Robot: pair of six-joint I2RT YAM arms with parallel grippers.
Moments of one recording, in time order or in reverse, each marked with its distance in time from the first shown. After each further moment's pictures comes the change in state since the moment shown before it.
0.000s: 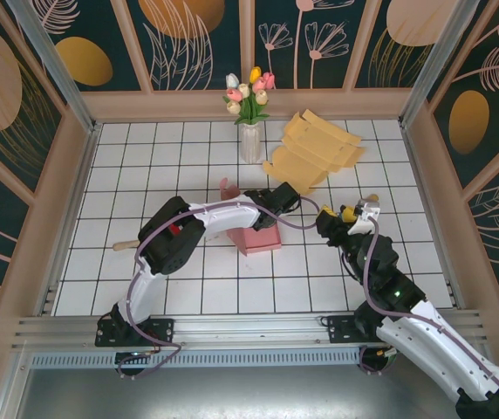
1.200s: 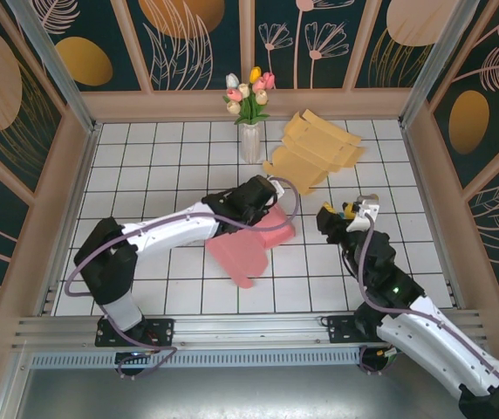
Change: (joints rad) left arm -0.011 -0.441 -0.258 0.098 0.147 -0.253; right arm 0.018 0.031 0.027 -0.002 0.067 -0.046
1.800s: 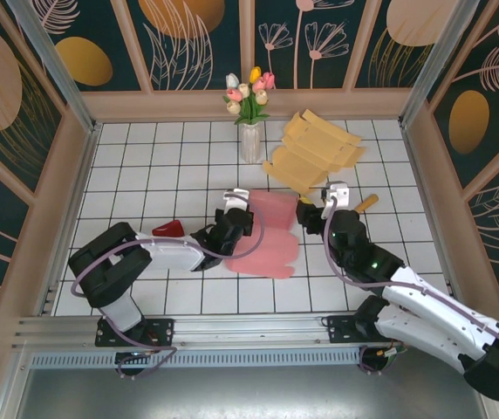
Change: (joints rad) left arm -0.001 -0.069 -0.564 0.898 -0.150 -0.537; right arm 0.106 0.341 0.175 -0.008 0.079 -0.064
